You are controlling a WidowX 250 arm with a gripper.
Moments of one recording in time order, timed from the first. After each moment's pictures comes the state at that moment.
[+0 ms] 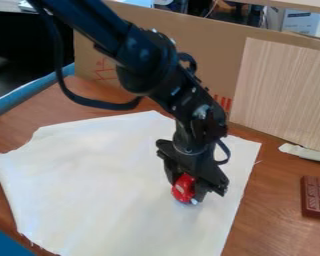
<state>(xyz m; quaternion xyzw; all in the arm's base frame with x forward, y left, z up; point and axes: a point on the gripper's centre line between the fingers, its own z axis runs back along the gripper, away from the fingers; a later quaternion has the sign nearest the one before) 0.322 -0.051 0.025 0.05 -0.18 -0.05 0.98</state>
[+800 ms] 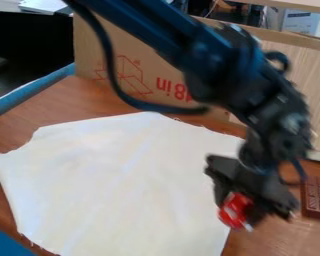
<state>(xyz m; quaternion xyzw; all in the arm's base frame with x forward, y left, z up) 0.295 -0.145 0.045 0.04 -0.14 -0.06 0.99</state>
